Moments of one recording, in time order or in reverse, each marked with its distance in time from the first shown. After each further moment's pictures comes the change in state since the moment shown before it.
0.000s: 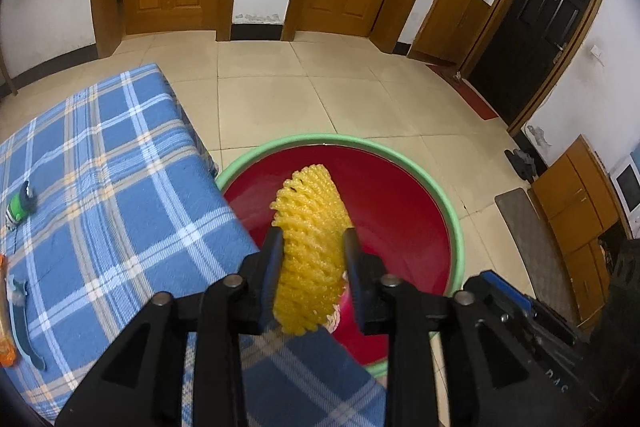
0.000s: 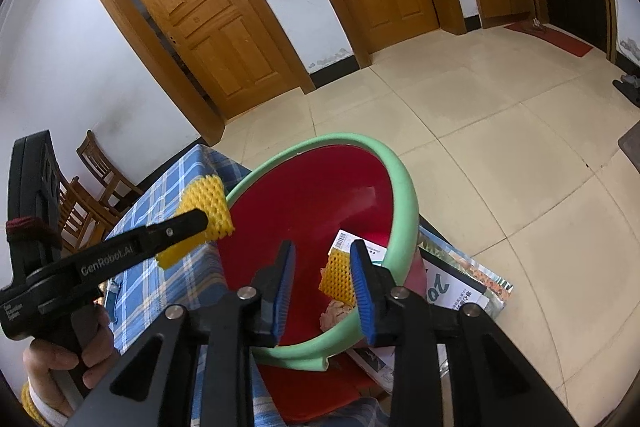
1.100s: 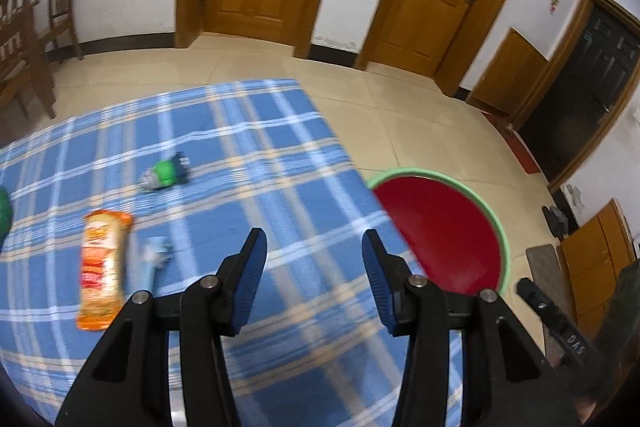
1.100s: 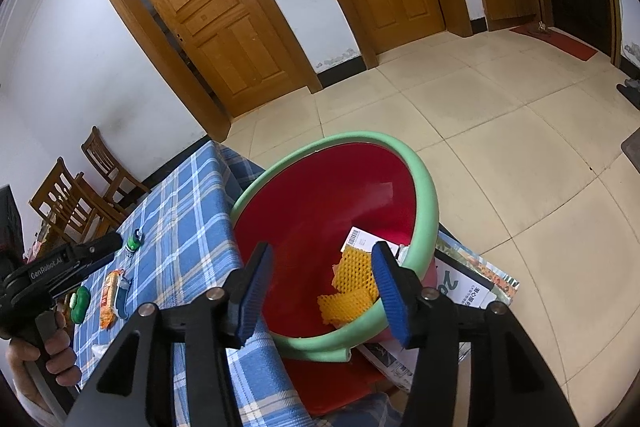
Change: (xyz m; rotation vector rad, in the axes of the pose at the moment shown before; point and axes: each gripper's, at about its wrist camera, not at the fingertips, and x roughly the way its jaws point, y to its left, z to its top) left arm -0.091 0.105 -0.019 -0.200 -0.099 0.170; right arm -0.010 0.017 -0.004 -0.018 -0.003 0.012
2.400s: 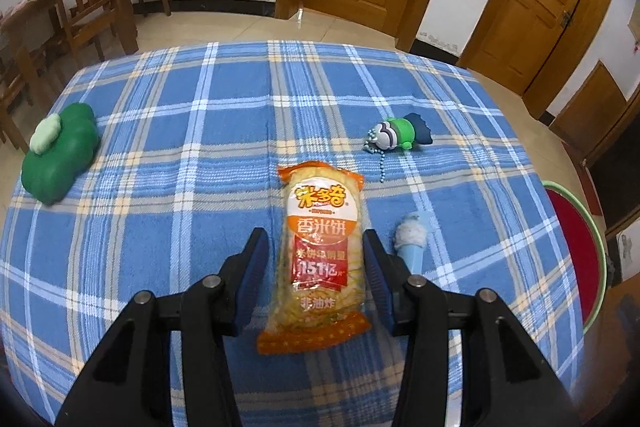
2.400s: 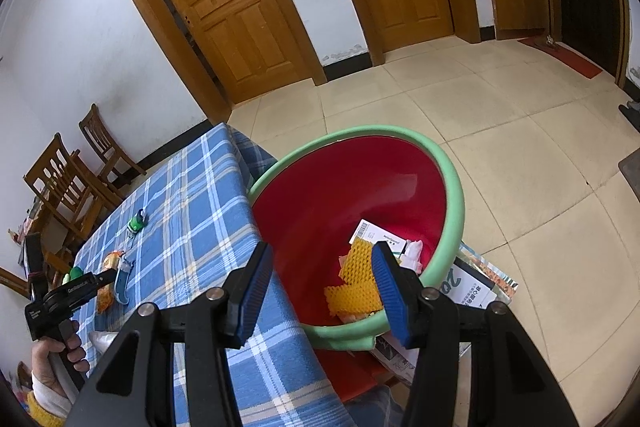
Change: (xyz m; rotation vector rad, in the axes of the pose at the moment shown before) left arm 0.019 0.143 -0.027 -0.172 0.041 0.240; right arm 0.001 0.038 -0.007 -0.078 0.028 -0.032
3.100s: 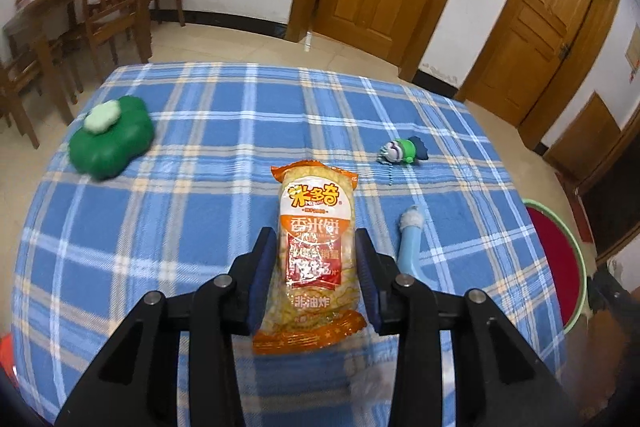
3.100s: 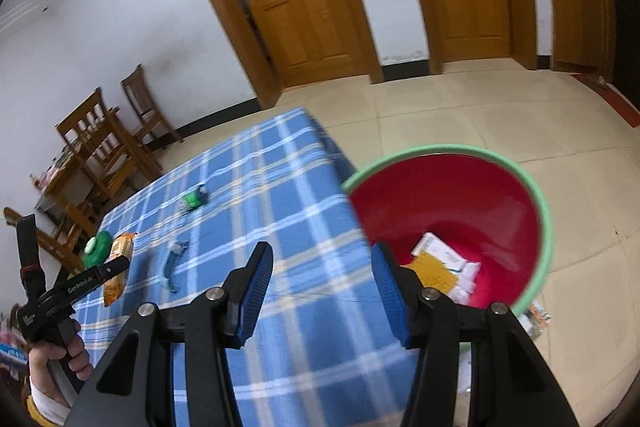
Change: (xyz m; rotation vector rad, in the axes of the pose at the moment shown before) left arm -0.054 0.030 -0.020 -0.092 -0.098 -0.013; right arm 0.016 0.088 0.003 -0.177 0.031 0.130
